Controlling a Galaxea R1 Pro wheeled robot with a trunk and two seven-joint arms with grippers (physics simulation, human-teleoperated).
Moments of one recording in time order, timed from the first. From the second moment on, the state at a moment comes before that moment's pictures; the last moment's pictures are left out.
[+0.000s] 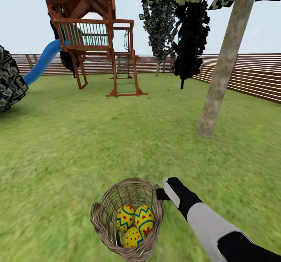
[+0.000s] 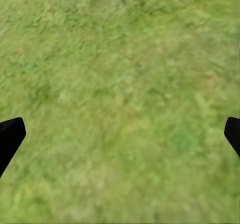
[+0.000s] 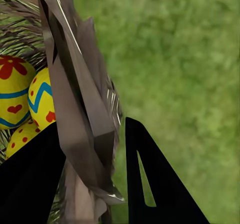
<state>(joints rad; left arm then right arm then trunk) 0.10 0.53 0.72 -1.33 0.19 0.56 -0.22 -0.82 0.13 0.30 -0.46 -0.43 0.72 -0.28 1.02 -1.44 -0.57</state>
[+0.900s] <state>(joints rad) 0.06 0.03 0.70 -0.81 -0.59 -0.07 0.02 -0.82 0.13 0.31 -0.46 -0.43 0.72 -0.28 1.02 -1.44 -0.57</state>
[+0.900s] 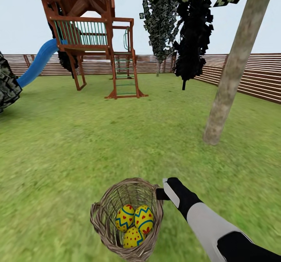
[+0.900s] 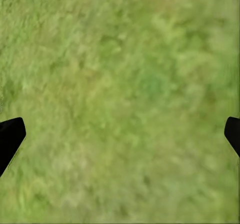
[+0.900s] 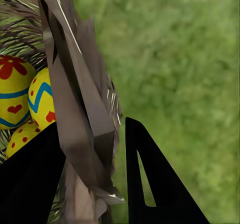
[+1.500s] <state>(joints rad) -0.01 0.03 0.70 -0.62 -0.60 -0.09 0.04 -0.82 0.13 0.30 -0.48 -0.43 0.72 -0.25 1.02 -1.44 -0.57</state>
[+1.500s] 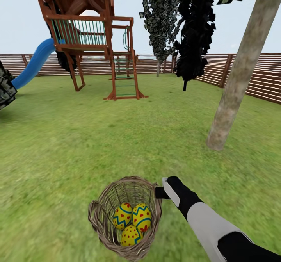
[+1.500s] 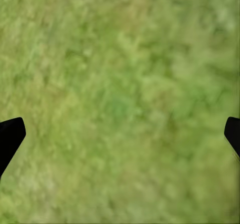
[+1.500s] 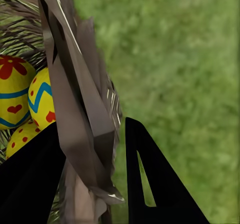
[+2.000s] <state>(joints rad) -0.01 0.03 0.70 -0.62 -0.61 -0.09 0.05 -0.82 0.13 0.30 -0.48 -0.43 0.72 -0.25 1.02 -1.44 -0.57</state>
